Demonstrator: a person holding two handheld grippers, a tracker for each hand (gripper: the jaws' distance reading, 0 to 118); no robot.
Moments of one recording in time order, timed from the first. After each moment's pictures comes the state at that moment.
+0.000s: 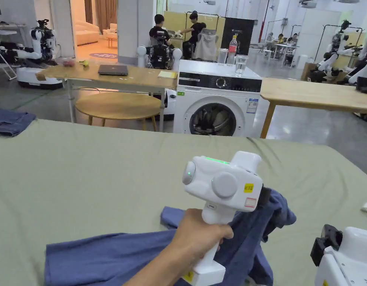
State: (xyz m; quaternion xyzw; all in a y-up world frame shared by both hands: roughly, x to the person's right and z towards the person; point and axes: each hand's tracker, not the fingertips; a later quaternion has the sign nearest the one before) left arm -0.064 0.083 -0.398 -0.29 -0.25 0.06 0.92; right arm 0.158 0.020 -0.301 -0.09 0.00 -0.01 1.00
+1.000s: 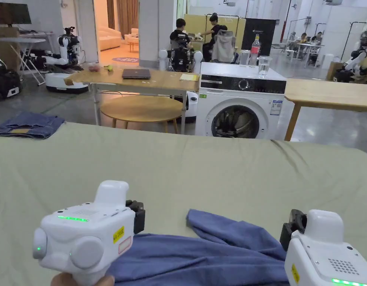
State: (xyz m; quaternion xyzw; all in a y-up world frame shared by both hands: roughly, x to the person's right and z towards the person) left arm -0.293 0.049 -0.235 -0.23 0.07 0.09 0.97; right arm 0.059 0.028 -0.312 -0.09 0.10 0.00 0.99
